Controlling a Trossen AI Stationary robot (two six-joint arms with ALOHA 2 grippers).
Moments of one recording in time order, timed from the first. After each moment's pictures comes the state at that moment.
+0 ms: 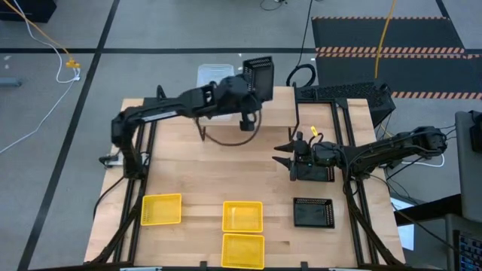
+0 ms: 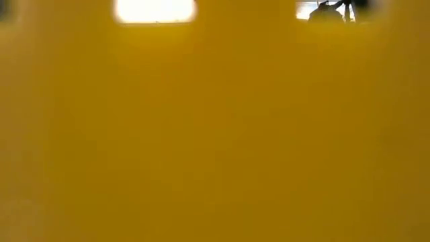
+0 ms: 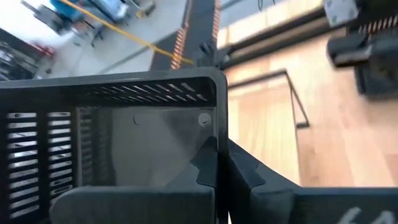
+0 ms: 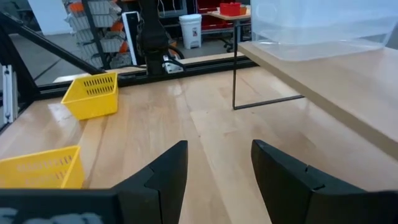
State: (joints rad) left arm 0.24 1.82 1.89 -0.57 -0.23 0.58; right arm 0.03 1.06 0.30 0.57 0.24 0.14
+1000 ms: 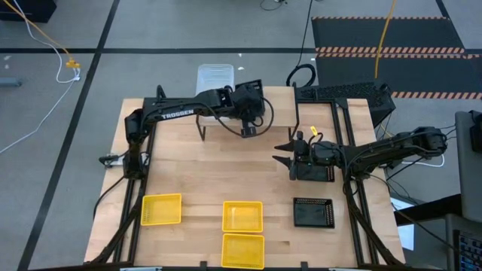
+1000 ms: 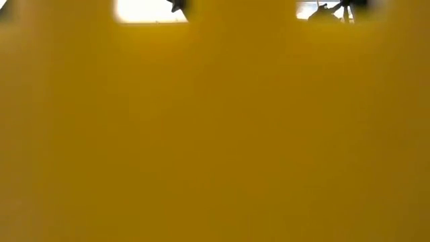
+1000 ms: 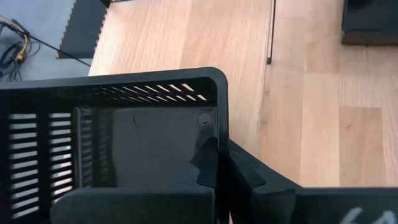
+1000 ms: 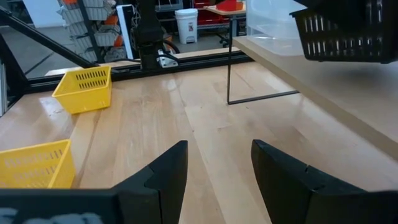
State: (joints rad) left arm 0.30 1.96 1.89 -0.77 -0.13 0.29; right arm 0.02 1.06 0.30 0.54 0.24 0.13
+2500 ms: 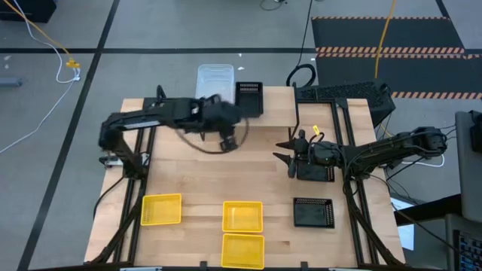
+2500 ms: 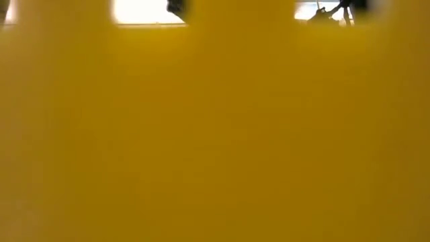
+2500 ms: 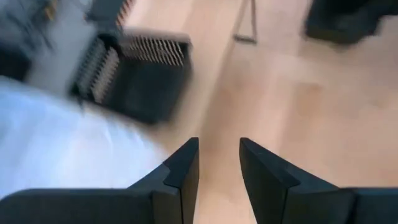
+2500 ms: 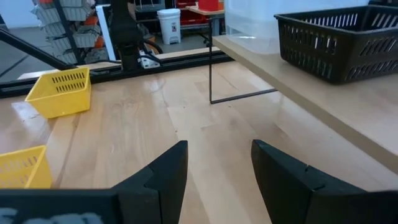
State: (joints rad) left arm 0.08 1.70 1.89 -1.12 -0.36 -0.06; right arm 0.02 1.06 0.30 0.54 0.31 0.14
